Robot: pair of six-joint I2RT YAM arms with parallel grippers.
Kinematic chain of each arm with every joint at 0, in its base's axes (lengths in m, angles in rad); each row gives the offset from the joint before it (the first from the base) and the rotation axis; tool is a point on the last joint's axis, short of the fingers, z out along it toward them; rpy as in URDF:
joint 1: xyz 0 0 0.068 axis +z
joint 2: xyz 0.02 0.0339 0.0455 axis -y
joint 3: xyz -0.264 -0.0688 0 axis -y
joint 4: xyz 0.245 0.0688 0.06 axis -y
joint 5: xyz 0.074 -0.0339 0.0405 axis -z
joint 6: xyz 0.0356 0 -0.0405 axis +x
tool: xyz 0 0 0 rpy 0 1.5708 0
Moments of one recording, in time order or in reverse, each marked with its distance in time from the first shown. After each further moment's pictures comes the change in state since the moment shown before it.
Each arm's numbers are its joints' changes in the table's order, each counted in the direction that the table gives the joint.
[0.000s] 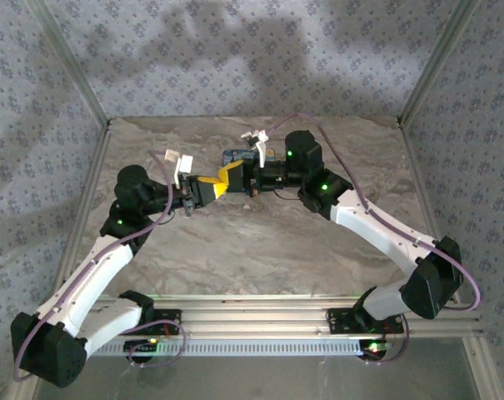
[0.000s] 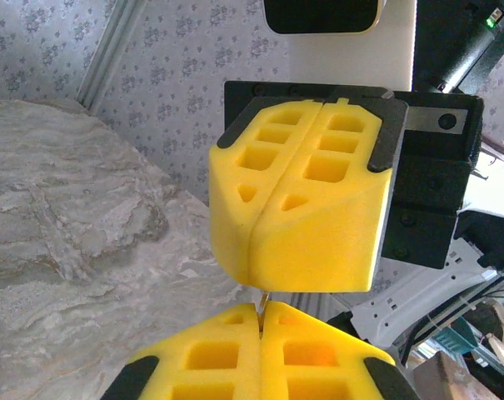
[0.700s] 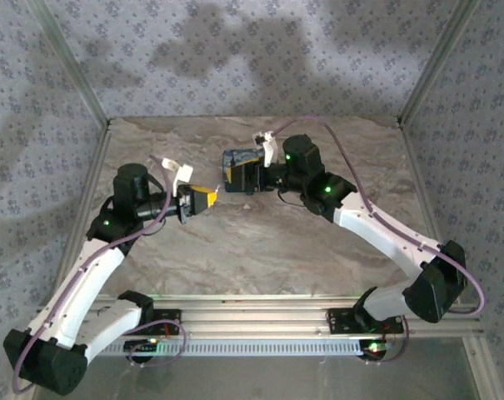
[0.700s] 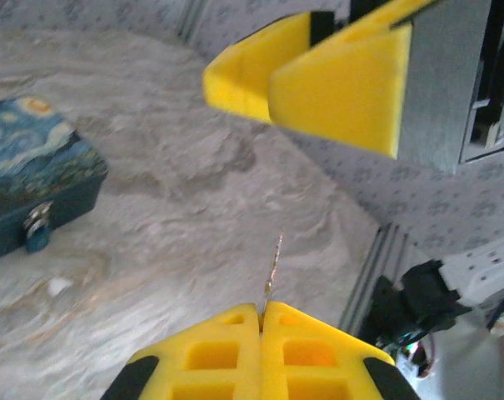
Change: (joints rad) left arm 0.037 0.052 0.104 -0.572 -0.156 0.353; right arm 0.000 0.031 -0.013 -0.222 0.371 0.027
